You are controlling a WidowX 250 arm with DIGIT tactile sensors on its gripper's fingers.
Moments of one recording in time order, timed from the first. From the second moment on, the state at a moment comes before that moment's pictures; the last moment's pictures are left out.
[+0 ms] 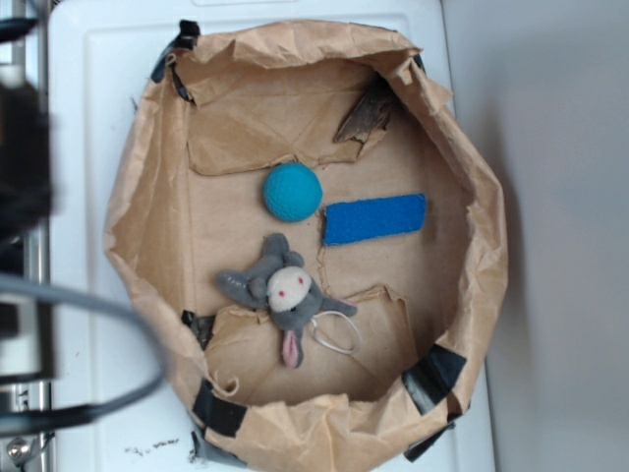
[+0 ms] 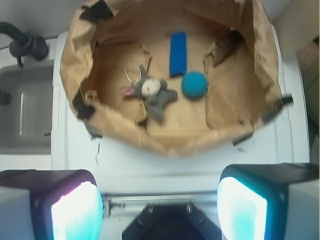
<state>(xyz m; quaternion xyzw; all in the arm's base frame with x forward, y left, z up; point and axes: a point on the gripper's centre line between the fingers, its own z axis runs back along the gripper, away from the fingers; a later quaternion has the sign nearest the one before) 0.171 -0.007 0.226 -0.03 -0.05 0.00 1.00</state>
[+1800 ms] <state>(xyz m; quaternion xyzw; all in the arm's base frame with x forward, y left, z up) 0.228 0.006 0.163 0.03 -0.03 0.16 0.99</state>
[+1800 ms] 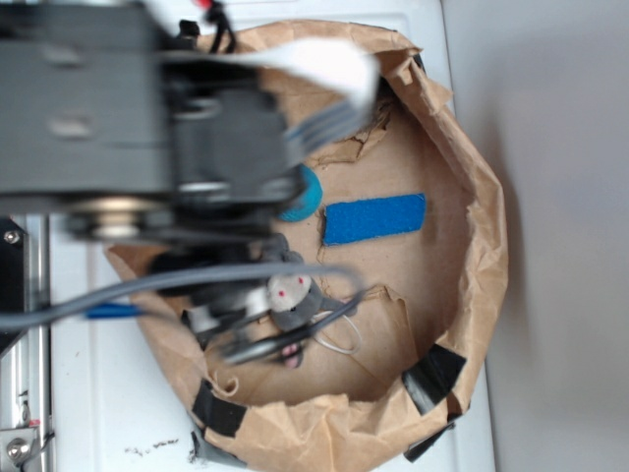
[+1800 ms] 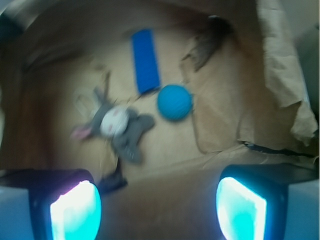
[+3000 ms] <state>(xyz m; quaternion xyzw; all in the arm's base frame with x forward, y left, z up) 0.278 0.024 0.139 0.07 -0.11 0.27 0.96</state>
